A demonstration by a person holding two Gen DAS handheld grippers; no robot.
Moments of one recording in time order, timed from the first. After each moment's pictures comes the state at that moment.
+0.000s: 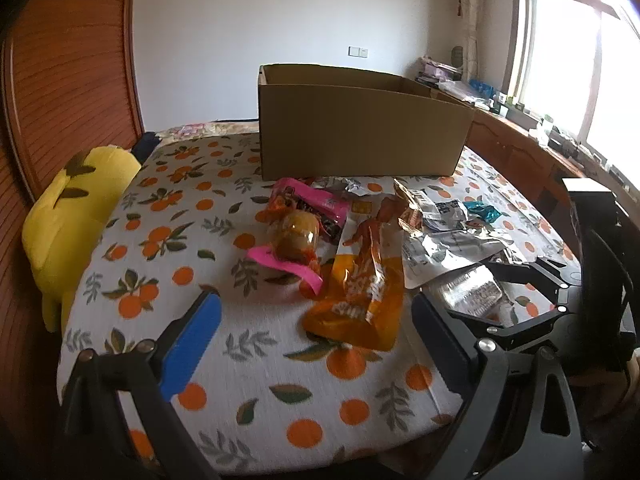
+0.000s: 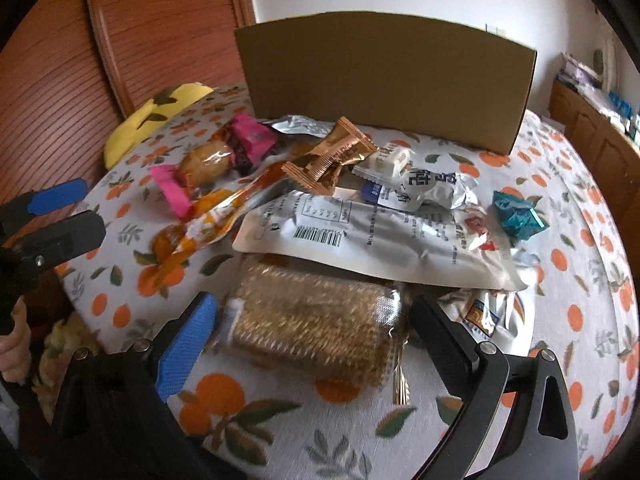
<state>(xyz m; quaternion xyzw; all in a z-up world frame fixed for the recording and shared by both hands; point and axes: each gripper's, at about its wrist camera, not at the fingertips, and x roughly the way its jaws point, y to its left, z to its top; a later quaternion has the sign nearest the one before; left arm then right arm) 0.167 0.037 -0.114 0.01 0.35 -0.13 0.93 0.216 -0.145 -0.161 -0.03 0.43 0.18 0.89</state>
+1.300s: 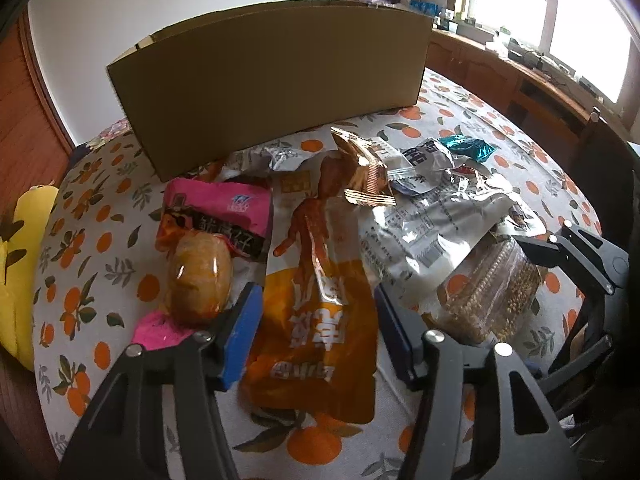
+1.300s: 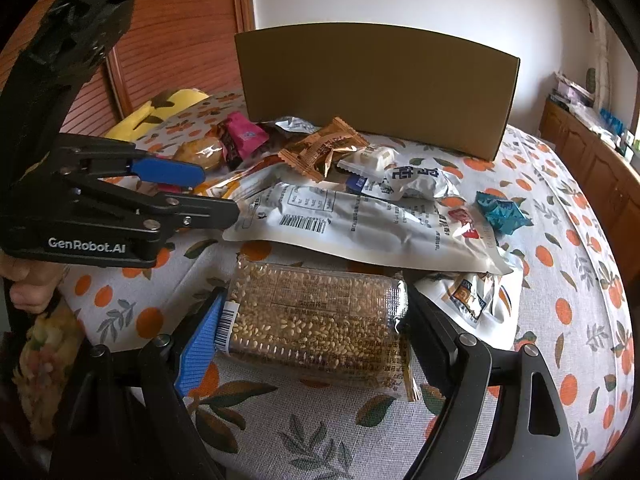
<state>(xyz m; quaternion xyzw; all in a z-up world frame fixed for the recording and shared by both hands) 0.242 -0.025 -0.144 0.12 0.44 -0.22 0.86 0.194 -0.151 -0.165 -0.06 0.39 0.16 0.90</state>
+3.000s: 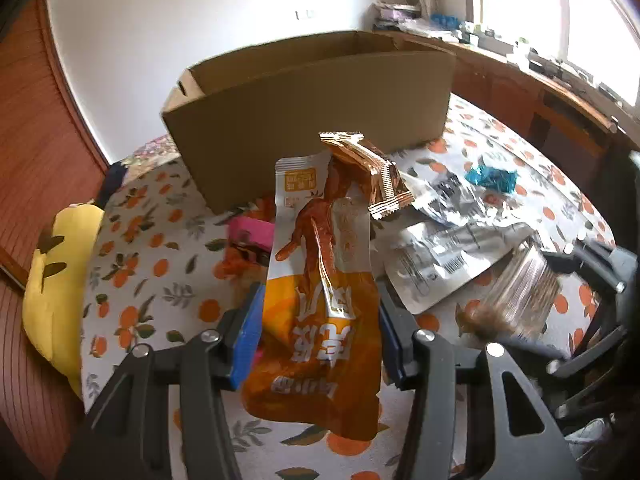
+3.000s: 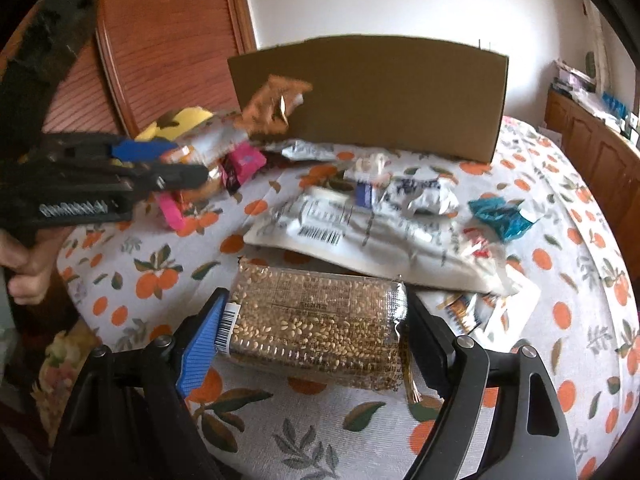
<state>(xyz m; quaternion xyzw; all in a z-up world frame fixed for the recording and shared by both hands) 0.239 -0.018 -0.113 0.14 0.40 -0.17 0.89 0.190 -0.162 -0.157 -0.03 0.38 0.18 0.91</state>
